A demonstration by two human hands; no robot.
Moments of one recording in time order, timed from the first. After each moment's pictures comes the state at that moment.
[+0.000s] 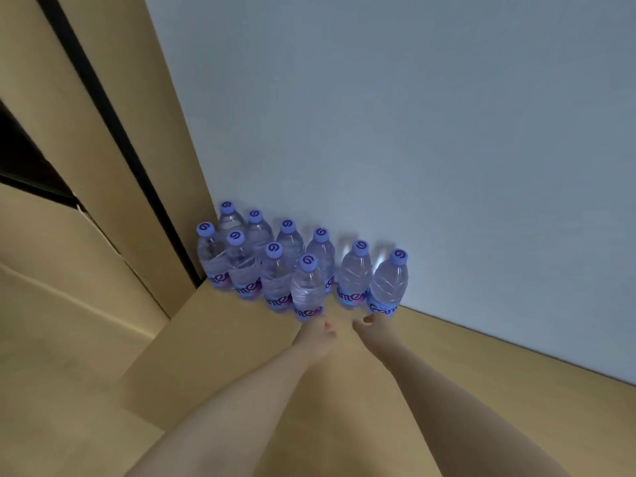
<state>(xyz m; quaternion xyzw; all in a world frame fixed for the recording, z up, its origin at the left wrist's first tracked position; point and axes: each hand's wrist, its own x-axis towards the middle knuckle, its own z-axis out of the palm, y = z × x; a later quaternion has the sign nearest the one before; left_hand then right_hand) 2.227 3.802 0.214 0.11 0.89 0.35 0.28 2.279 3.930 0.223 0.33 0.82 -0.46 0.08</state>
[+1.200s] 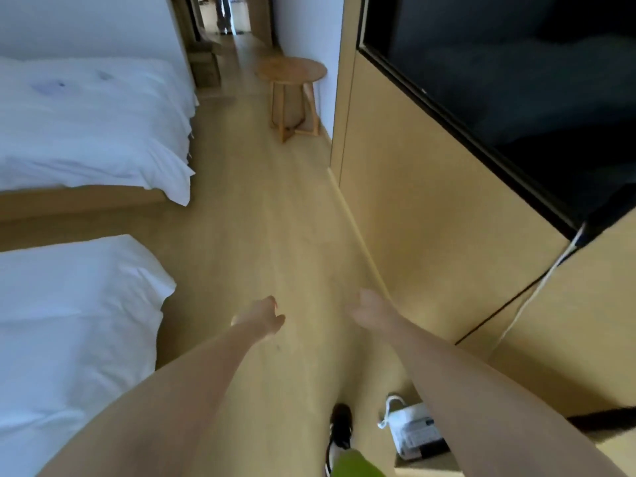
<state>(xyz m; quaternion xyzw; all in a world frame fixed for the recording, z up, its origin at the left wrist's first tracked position) 2.242 3.004 0.194 -0.36 0.89 0.21 0.19 2.110 3.182 0.213 -0.20 0.92 -0.15 0.30</state>
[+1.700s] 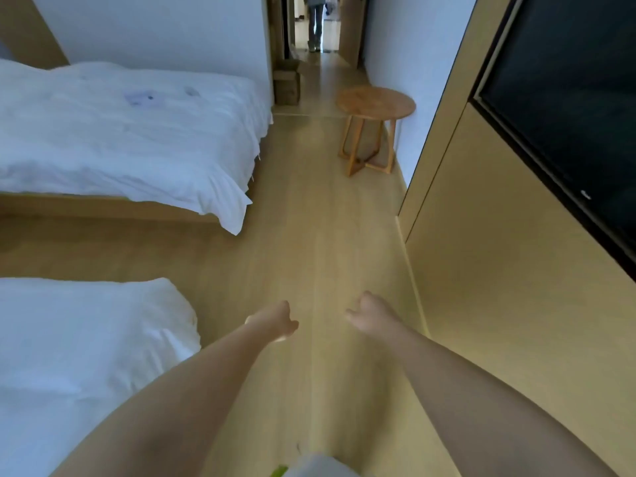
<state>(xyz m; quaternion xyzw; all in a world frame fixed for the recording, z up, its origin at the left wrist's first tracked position) 2.036 2.715 0.197 -0.43 0.85 0.22 0.21 1.884 2.850 0.221 -0.31 0.90 -0.09 0.30</state>
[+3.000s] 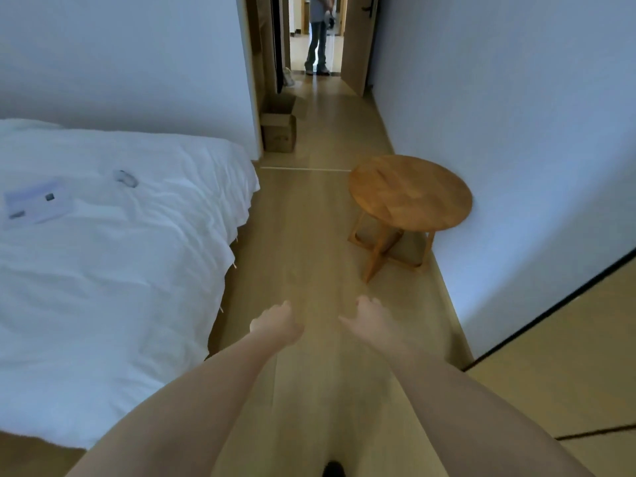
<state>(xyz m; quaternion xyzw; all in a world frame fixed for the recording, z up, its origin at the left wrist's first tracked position) 1.400 1.920 0.210 -0.44 0.85 0.24 0.17 1.263 2.045 0.217 -0.32 0.90 -0.10 0.26</state>
